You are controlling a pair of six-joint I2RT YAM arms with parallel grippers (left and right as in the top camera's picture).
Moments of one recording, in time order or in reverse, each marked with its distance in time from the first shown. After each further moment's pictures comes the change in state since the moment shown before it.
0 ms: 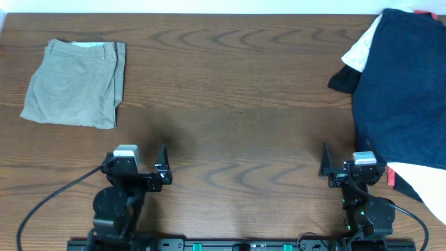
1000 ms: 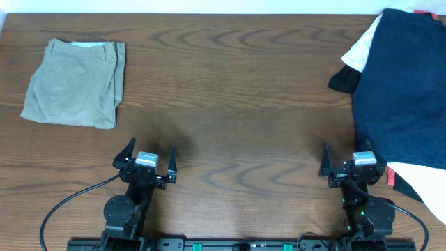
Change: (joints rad) left arm 0.000 -0.128 -0.249 0.266 0.065 0.304; right arm 0.000 -0.001 -0.002 0.002 0.000 0.000
